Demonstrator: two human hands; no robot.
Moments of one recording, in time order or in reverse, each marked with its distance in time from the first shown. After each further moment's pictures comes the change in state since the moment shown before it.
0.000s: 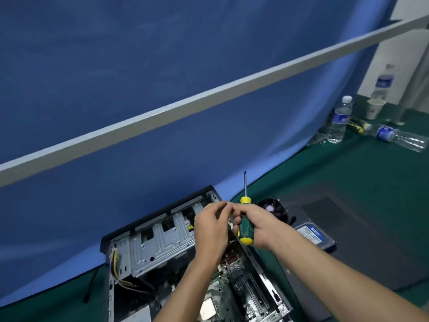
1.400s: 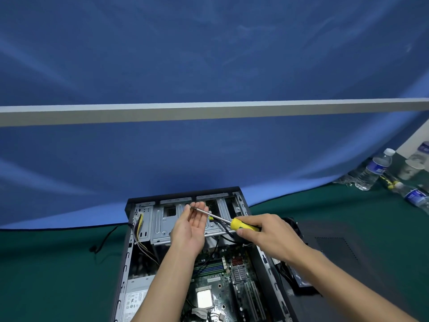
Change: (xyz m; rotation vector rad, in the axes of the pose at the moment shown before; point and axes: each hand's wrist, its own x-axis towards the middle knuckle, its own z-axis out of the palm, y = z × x) left_hand 0.002 -0.041 -0.091 -1.503 0.442 -0.699; right_hand -0.029 0.020 0.021 -1.772 0.012 -0.690
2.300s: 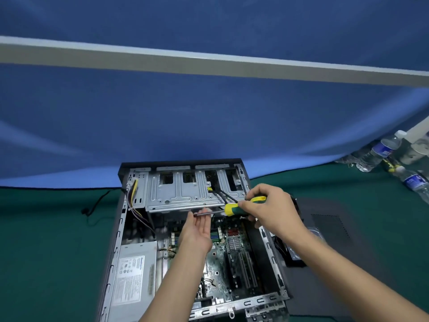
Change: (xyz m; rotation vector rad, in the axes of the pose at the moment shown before) left_hand 0.014 -0.046 -0.056 -0.139 0.352 -0.160; right_hand 0.004 -0.011 0.016 0.337 0.167 0.214
